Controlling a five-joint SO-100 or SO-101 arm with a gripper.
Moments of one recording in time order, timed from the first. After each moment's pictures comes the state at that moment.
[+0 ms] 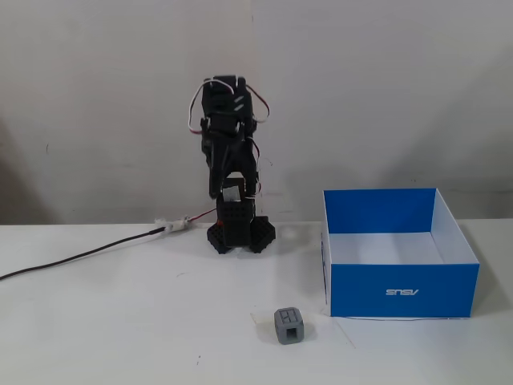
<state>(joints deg) -1.7 153.8 117.1 77.2 -0.4</state>
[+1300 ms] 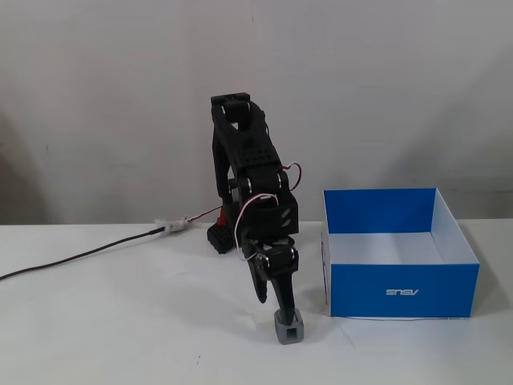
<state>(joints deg) -18.1 84.9 109.4 70.1 -4.8</state>
